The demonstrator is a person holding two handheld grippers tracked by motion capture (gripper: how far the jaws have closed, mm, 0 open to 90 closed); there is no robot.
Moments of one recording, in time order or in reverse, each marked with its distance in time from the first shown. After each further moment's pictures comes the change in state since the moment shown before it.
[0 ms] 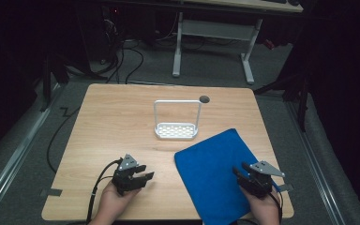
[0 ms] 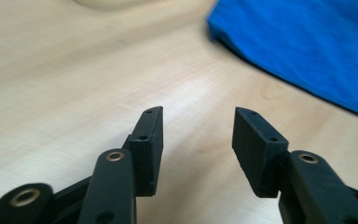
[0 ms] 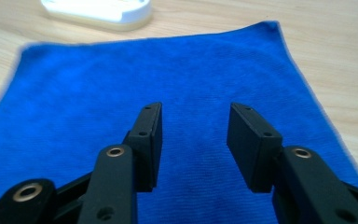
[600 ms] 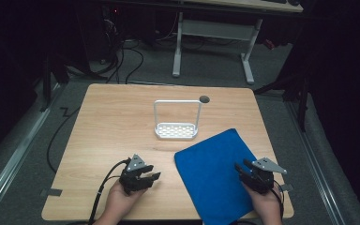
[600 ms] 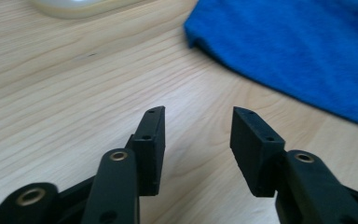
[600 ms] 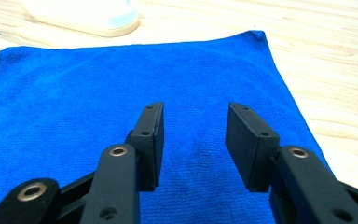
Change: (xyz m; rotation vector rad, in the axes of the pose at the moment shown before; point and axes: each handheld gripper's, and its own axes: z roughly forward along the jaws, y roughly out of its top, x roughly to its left) left arm -0.018 0.007 0.019 -0.004 -0.056 0.034; right arm -0.015 0.001 0.009 -0.021 0.009 -0.001
